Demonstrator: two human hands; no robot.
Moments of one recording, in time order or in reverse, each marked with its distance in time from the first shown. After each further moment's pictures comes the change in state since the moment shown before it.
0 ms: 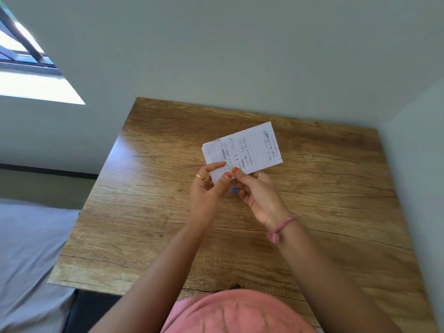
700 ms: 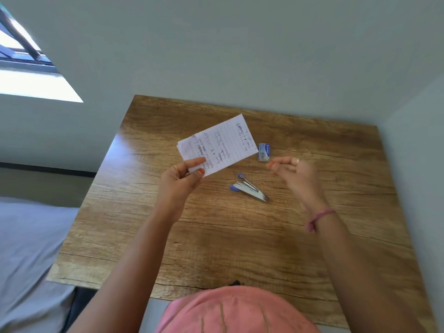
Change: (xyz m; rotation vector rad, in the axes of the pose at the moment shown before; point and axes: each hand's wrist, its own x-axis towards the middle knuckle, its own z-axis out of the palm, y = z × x) left_hand 0.023 0.024 -0.045 0.132 0.064 -0.127; right_hand 0.015 -0.038 -0.075 -0.691 0.197 -0.301
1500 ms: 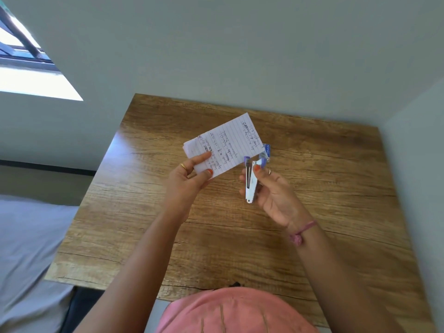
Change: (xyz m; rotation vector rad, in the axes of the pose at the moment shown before) left_hand -0.007 0.000 0.017 0.011 -0.026 0.054; right_hand -0.023 0.002 0.039 0.898 -0.443 0.257
